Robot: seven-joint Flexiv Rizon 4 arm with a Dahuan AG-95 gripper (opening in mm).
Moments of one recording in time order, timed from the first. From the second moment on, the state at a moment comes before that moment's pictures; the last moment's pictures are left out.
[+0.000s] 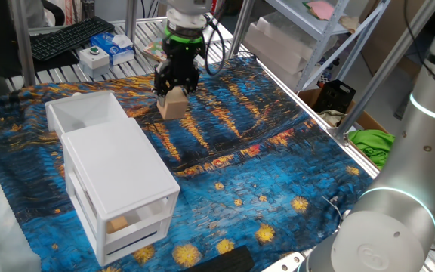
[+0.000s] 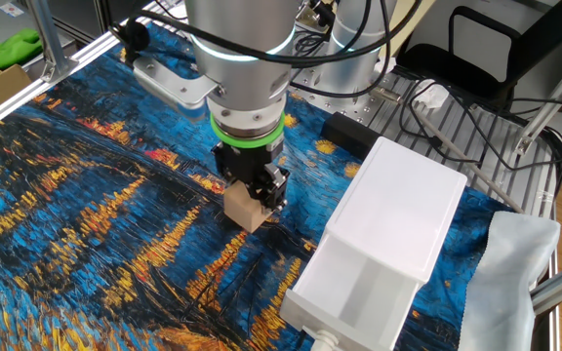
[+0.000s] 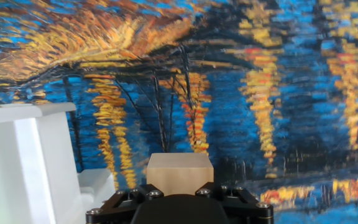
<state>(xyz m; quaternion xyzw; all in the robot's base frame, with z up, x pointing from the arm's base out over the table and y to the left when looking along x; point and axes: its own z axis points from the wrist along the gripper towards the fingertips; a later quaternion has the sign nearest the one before) 0.560 0.048 0.189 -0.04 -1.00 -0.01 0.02</state>
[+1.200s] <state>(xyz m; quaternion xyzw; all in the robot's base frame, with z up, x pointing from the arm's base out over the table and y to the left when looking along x) 0.563 0.048 0.189 0.01 -1.00 -0.01 0.03</state>
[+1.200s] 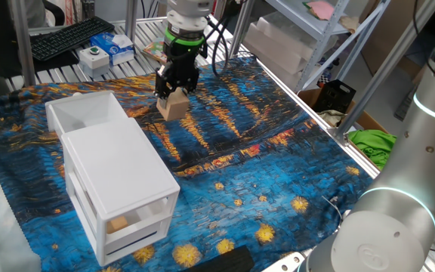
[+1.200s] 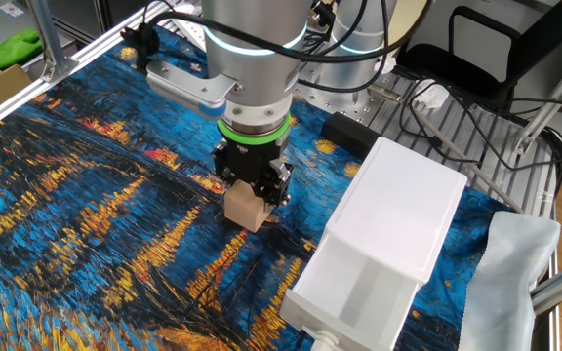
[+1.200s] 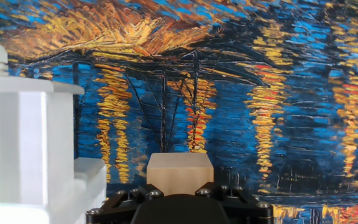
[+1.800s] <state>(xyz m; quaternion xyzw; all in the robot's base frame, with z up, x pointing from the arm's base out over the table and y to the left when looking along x) 0.569 0.095 0.202 -0.05 -1.00 -0.01 0.03</state>
